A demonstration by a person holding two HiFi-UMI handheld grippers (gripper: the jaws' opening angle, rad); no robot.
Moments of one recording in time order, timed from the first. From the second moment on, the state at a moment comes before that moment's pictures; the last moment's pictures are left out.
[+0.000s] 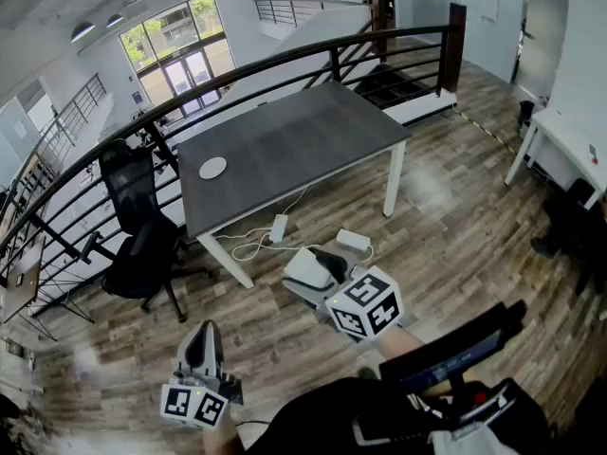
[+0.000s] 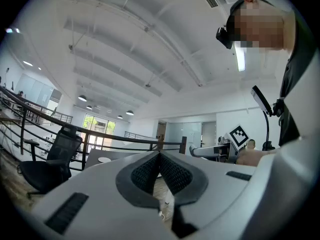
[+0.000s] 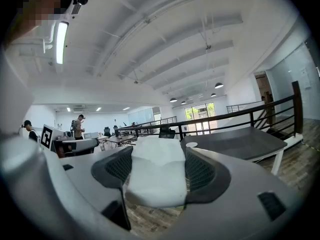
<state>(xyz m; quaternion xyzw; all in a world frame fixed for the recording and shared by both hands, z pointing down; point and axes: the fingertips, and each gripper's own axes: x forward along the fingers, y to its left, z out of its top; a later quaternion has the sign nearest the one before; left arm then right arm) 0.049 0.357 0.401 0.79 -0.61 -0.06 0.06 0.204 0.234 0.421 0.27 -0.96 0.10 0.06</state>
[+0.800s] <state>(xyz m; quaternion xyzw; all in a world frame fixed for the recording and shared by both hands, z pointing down) 0.049 0.361 0.402 0.80 -0.60 -0.06 0.06 0.195 0.241 0.418 0.27 -0.96 0.10 0.05</state>
